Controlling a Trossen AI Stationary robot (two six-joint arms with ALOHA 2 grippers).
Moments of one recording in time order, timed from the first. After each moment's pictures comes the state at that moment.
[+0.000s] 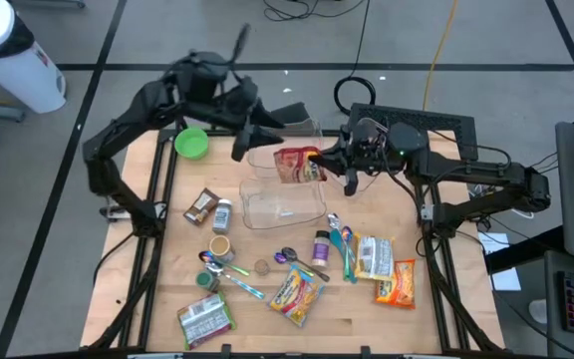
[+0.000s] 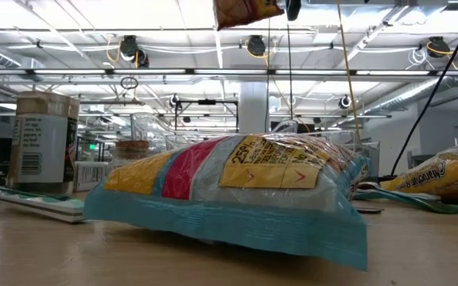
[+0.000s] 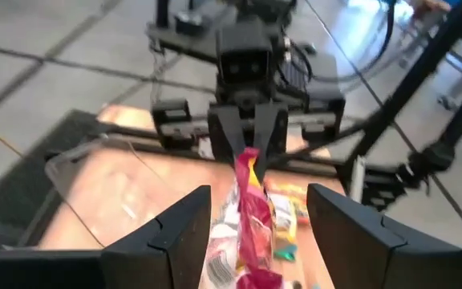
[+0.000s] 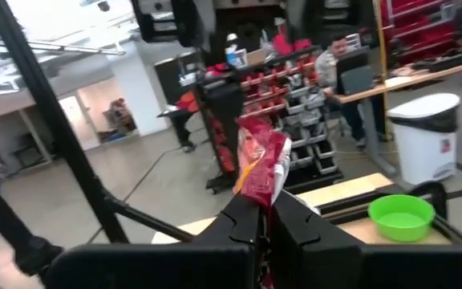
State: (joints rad) left arm 0.36 1.64 2.16 -0.93 0.47 -0.03; right arm -0.23 1.19 1.03 0.29 -0.26 0.33
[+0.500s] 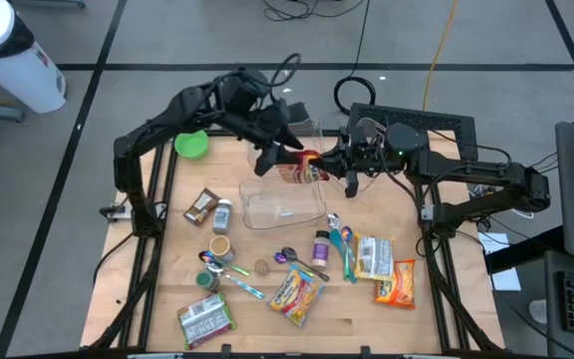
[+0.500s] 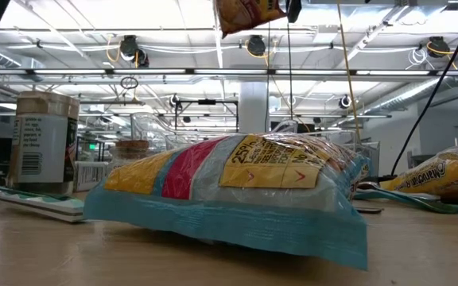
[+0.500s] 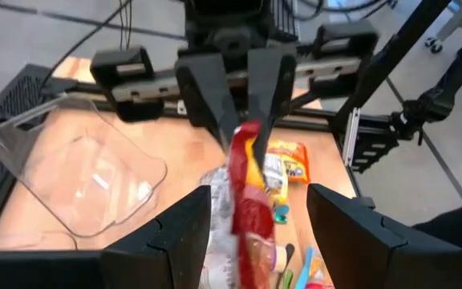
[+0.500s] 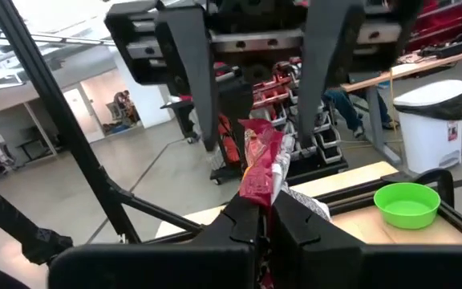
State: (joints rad) left arm 0.30 1.81 2.27 -1.04 0.47 0.03; right arm -0.23 1.19 1.03 0.26 -0.27 0.34
